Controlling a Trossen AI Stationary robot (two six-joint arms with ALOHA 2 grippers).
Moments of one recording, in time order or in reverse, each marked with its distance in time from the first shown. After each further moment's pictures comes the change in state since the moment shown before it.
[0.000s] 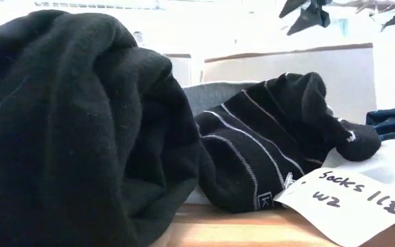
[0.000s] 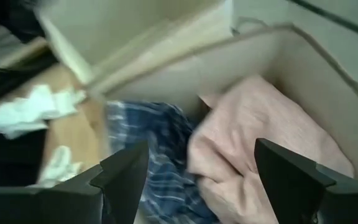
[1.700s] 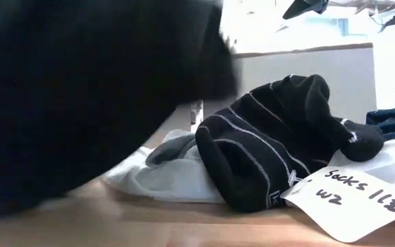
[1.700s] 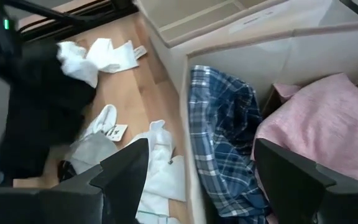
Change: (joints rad) left arm 0.039 0.268 0.100 -0.042 -0.238 0.064; right arm 0.338 0.057 0.000 0.003 0.087 0.034
